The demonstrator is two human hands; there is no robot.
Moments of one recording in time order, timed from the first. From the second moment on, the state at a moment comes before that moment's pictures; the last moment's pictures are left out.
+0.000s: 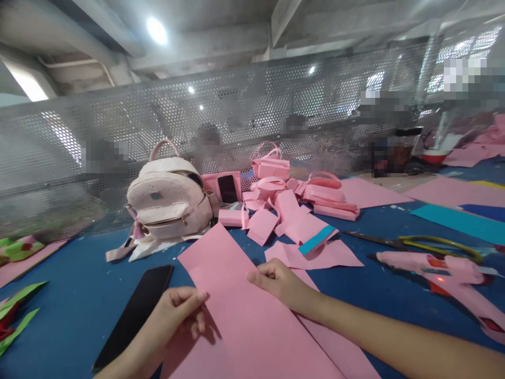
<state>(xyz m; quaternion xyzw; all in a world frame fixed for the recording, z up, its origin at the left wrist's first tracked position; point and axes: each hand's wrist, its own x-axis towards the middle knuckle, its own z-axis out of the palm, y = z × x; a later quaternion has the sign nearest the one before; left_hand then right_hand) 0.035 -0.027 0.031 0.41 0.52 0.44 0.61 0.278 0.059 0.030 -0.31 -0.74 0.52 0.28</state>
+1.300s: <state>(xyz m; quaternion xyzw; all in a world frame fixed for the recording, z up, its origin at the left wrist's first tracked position) 0.030 -0.034 0.010 0.52 0.47 0.31 0.65 0.277 0.038 0.025 -0.37 -0.70 0.56 0.23</state>
